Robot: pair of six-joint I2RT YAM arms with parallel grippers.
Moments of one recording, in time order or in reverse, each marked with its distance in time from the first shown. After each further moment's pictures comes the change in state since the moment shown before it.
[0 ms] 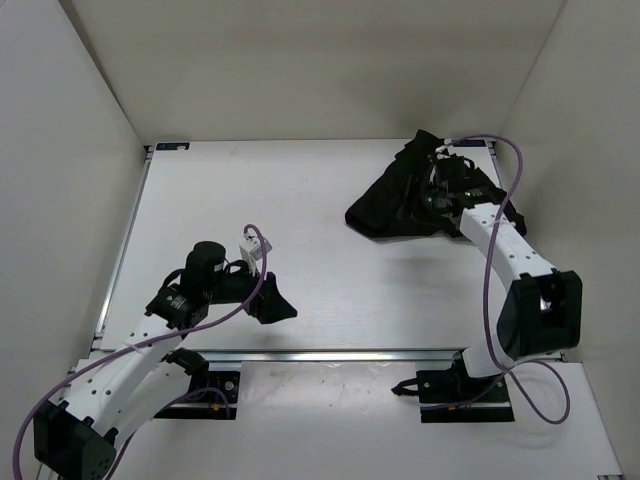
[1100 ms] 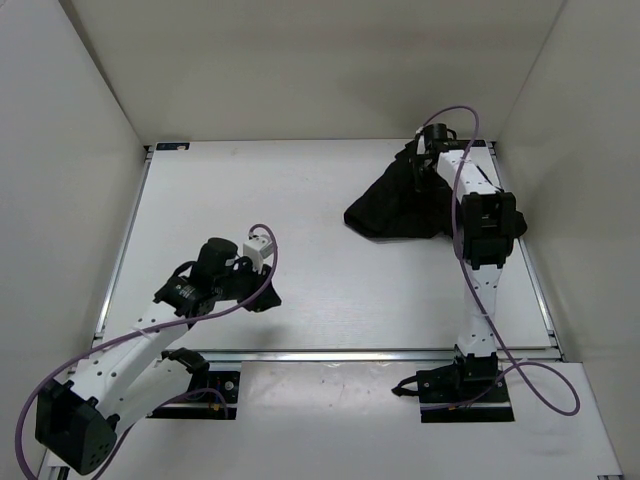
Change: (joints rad) left arm -0.046 0.110 0.066 -0.168 -0.296 0.138; right arm -0.117 0.888 0.874 -0.220 0.134 -0.410
